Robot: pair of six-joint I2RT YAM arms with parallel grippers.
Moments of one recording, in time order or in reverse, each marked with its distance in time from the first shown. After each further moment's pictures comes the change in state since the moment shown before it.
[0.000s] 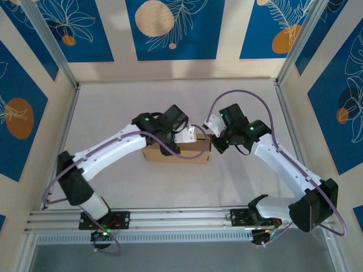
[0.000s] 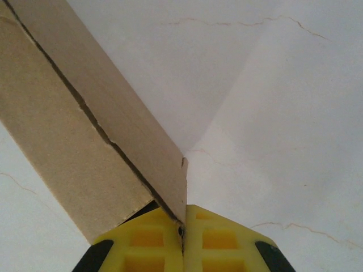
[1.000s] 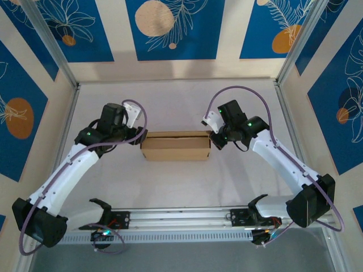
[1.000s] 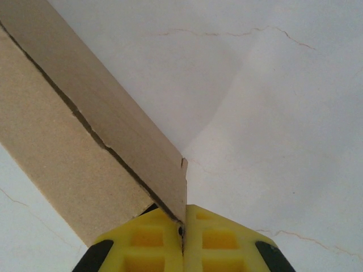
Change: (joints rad) left arm 0.464 -0.451 -0.447 0.298 0.183 -0.571; right arm -0.007 0.045 0.047 0.006 0.014 0.000
